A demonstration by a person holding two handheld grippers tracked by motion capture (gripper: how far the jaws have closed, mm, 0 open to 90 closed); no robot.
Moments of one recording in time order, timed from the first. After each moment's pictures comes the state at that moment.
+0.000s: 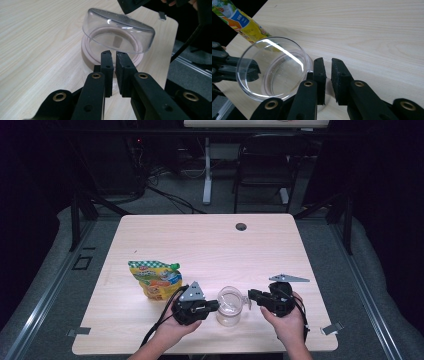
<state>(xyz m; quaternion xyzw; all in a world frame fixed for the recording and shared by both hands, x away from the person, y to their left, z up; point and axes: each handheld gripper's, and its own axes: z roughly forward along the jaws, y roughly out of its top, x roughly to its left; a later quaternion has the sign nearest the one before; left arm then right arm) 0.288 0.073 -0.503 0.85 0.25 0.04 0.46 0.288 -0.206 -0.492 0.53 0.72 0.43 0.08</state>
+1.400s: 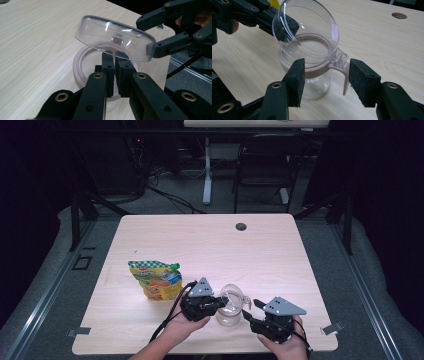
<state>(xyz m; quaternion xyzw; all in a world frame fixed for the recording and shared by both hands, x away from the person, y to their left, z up) 0.292 0.052 -0.494 0.85 0.25 0.05 0.47 0.232 -0.194 -0.504 0.39 0.78 0.45 0.21</state>
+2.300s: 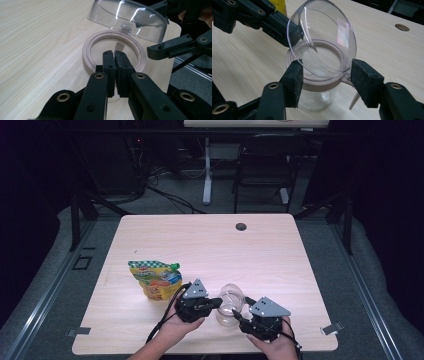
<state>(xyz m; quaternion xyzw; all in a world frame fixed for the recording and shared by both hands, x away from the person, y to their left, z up) 0.291 0.065 -0.502 0.85 0.26 0.05 0.46 0.236 -0.166 -0.507 0.36 0.79 0.43 0.24</state>
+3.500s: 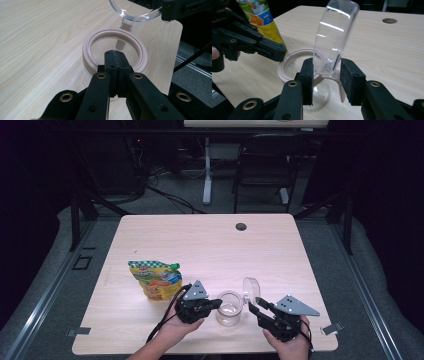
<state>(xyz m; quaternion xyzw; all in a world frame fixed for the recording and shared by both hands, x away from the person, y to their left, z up) 0.290 0.065 -0.505 0.85 0.25 0.05 0.46 0.230 -0.208 -0.499 0.43 0.72 0.50 0.21</state>
